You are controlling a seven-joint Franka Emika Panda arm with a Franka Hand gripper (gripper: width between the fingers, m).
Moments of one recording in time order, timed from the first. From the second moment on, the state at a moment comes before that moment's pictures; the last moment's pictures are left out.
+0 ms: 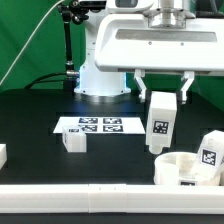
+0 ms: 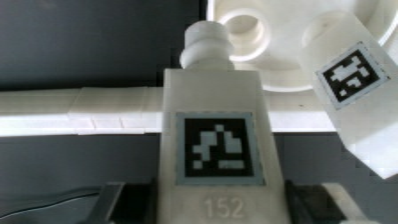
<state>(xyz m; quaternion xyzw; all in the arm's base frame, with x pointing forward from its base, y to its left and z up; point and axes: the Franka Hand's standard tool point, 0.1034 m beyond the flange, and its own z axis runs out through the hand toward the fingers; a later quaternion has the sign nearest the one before) 0.610 0.055 0.129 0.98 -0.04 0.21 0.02</state>
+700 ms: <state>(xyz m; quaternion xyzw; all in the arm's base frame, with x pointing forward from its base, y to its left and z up) 0.618 0.039 0.136 0.96 0.02 0.28 0.01</state>
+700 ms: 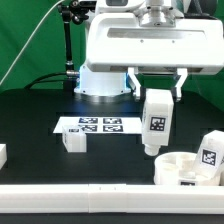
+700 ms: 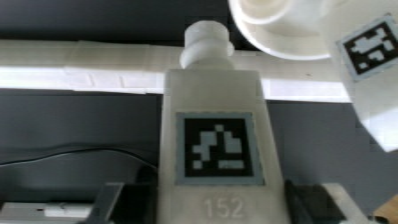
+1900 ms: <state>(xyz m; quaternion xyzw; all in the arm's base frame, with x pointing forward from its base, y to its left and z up) 0.606 0.059 0.123 0.96 0.03 0.29 -0.02</state>
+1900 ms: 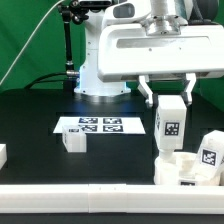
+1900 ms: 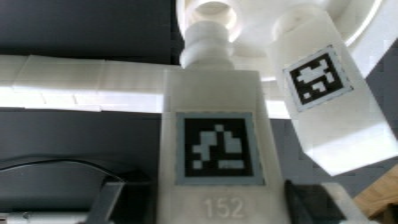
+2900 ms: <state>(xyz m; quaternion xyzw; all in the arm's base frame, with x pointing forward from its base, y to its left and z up) 0.609 0.065 0.110 0.96 0.03 0.28 -0.02</state>
